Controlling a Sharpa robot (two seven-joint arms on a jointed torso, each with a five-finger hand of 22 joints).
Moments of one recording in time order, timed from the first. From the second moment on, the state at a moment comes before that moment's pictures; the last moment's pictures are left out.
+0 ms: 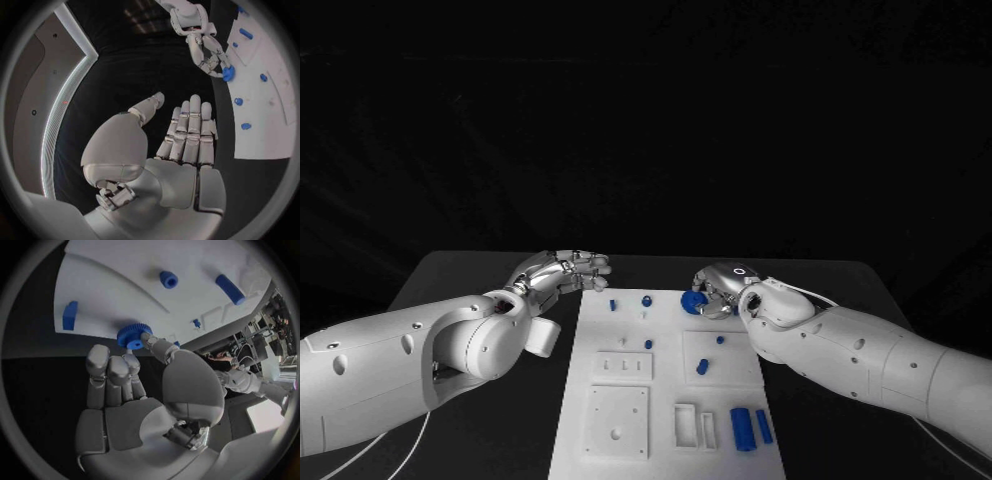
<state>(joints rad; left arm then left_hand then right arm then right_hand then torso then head) 1.37 -0.86 -0.17 1.50 0.04 -0.26 0.35 1.12 -0.11 0.53 -0.20 0.10 0.77 0.19 0.38 0.36 1.10 0.16 0.07 0.07 0.98 0.10 0.44 0.57 0.04 0.74 0.00 0.39 1.31 1.21 -0.49 -0.03 1.00 -1.67 -0.35 -0.17 1.07 -0.18 0.77 -0.12 0.05 0.86 0.08 0.35 0.38 1.15 0.01 1.23 1.21 1.29 -0.10 1.35 0.84 0.22 1.28 -0.06 1.07 1.31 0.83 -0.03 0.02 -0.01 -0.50</state>
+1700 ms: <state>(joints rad) 1.37 -0.85 -0.17 1.50 0.04 -0.26 0.35 1.12 -0.11 0.53 -0.20 0.10 0.77 0.19 0.38 0.36 1.10 0.16 0.07 0.07 0.98 0.10 0.44 0.57 0.04 0.74 0.00 0.40 1.31 1.20 -0.32 -0.07 0.99 -1.80 -0.40 -0.25 1.07 -0.21 0.78 -0.10 0.05 0.88 0.08 0.36 0.39 1.16 0.01 1.23 1.19 1.30 -0.09 1.34 0.84 0.22 1.29 -0.06 1.07 1.31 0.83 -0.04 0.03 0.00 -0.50</state>
